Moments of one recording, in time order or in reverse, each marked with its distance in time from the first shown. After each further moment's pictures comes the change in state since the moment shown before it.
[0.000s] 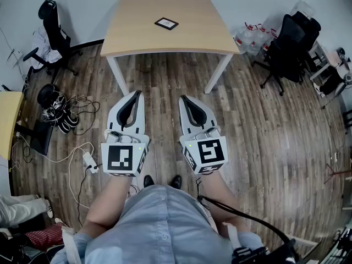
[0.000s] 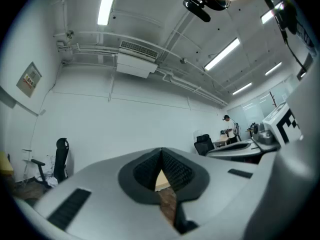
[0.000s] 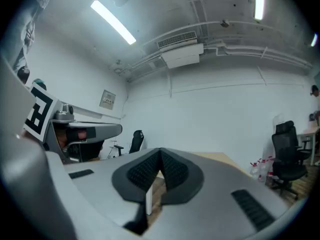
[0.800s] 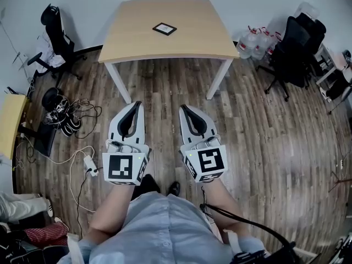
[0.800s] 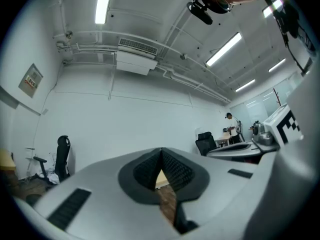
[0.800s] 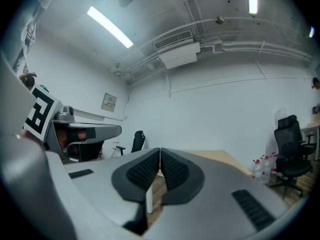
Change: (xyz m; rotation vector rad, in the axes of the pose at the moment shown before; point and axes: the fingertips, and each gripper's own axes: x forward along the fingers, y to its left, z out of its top) left arm 0.021 -0.043 -0.010 -0.002 0.023 0.032; right arm -0.017 -0.046 -0.016 0.027 -0.007 0.038
